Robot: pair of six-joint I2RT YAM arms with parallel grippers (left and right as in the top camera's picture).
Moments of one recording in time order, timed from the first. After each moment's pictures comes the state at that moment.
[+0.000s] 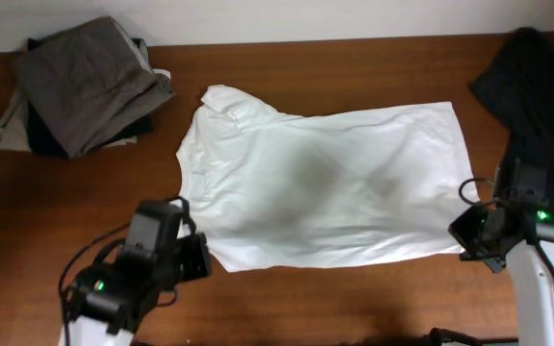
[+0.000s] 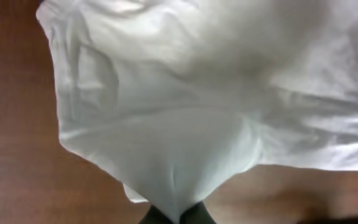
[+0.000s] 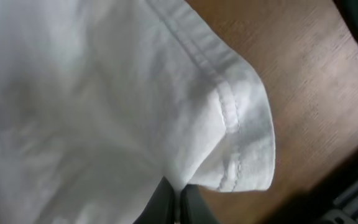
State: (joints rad) left arm -0.34 0.91 0.86 -1.03 0.11 -0.55; right arm -0.29 1.15 0.94 -1.14 0.06 0.63
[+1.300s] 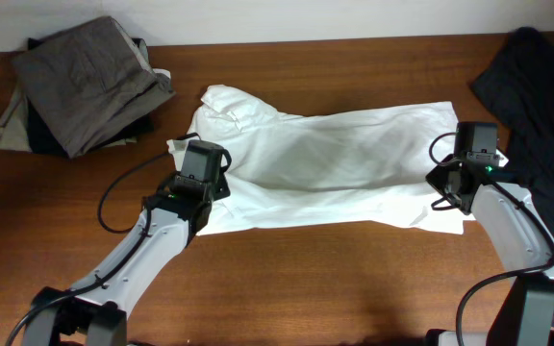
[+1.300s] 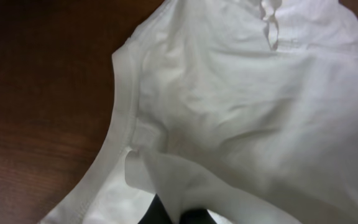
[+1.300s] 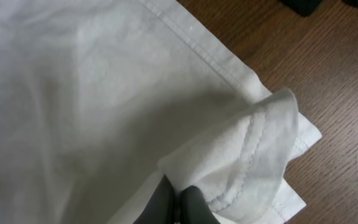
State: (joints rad) left arm -0.34 1.53 0.86 -0.27 -0.29 -0.54; right arm -0.16 1.53 0.94 -0.56 0.17 0.68
